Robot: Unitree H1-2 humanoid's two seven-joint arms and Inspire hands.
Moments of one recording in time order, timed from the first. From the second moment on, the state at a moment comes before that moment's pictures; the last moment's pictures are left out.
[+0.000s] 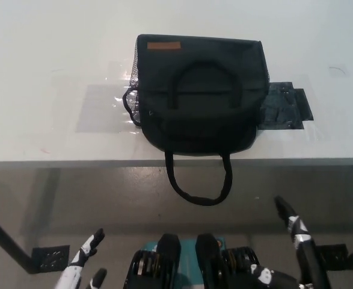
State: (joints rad) left_arm 0.31 0.19 -0.10 -0.28 0.34 -0.25 0.00; right_arm 0.18 -0.04 0.11 -0.12 -0.20 -0.37 -0.02
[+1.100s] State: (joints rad) left_arm -0.70 0.33 -0.07 -0.40 0.70 -0.01 -0.31; right_arm -0.61 -0.20 0.03 -0.37 -0.45 0.09 0.17
